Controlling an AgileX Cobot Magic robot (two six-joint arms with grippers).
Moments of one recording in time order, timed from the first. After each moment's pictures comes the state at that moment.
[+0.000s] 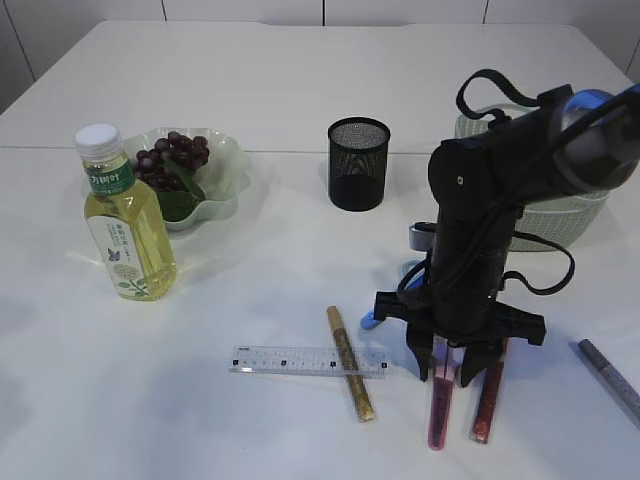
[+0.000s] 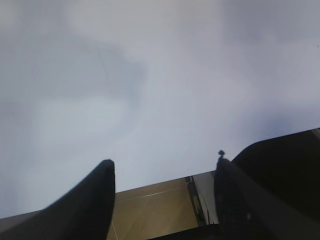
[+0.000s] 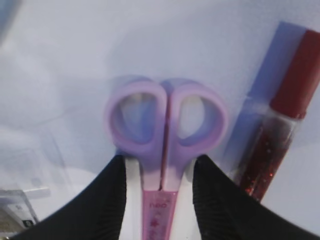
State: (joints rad) left arm -0.35 1.11 -0.90 0.05 1.22 -0.13; right arm 0.44 2.04 -1.24 0.07 0.94 0.64
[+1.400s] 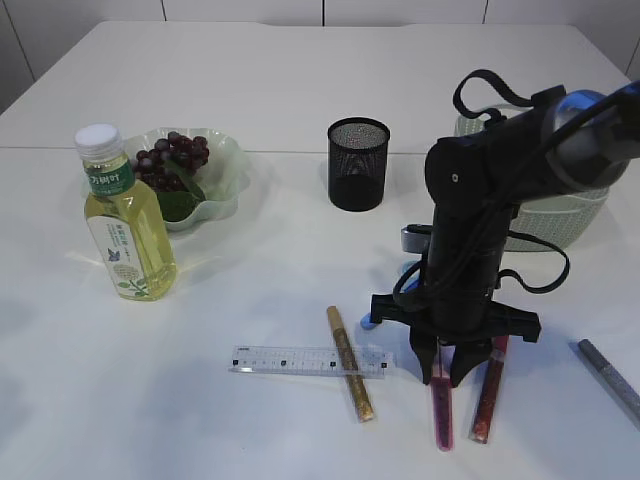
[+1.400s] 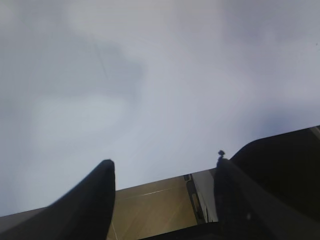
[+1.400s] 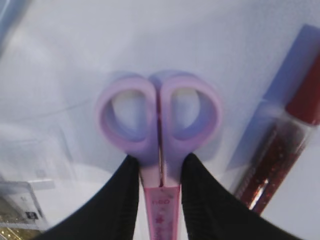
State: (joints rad) left arm -0.35 1.11 -0.90 0.05 1.22 -0.13; right arm 0.44 2.06 -1.26 0.09 0.96 0.58
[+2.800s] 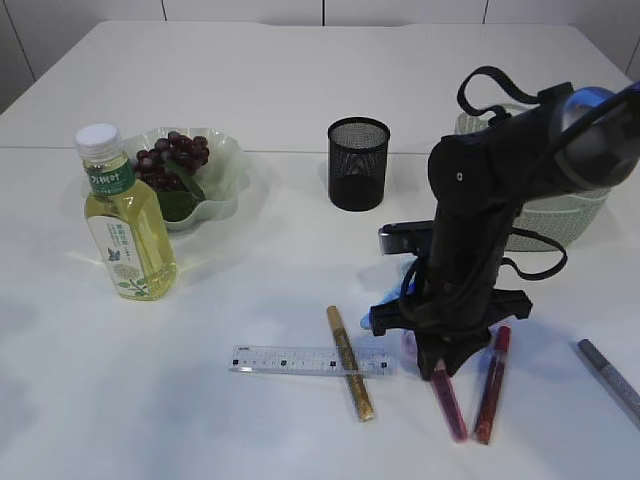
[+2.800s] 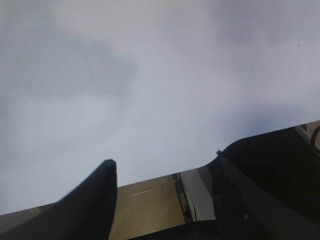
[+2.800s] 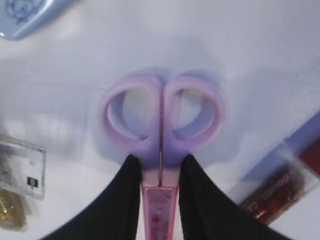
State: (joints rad) left arm -0.35 1.11 -0.90 0.00 1.22 -0.13; right arm 0.44 2.04 -1.25 0.09 0.92 0.24
